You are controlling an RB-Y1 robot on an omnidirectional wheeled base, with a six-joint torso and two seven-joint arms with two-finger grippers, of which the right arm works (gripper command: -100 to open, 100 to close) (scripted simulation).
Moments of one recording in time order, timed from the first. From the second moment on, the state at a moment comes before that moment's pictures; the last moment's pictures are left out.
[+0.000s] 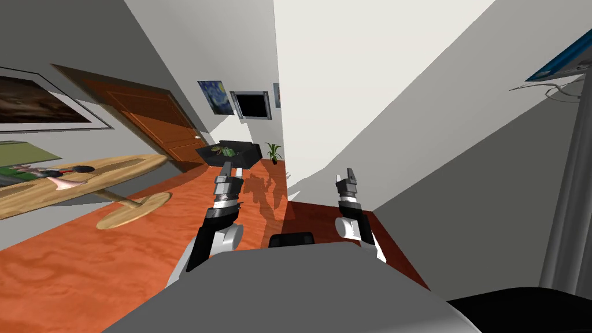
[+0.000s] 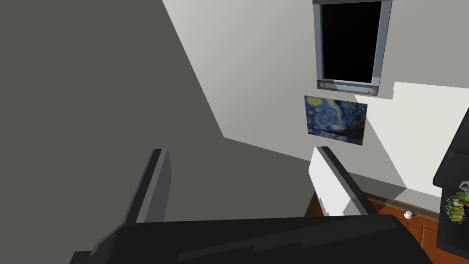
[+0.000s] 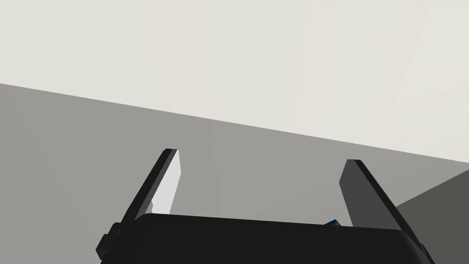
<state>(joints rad) 0.45 -0.03 -0.05 -2.16 -0.24 -0.31 0.09</state>
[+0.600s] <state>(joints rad) 0.45 -0.06 -0.05 -2.13 -0.36 -0.27 0.11</state>
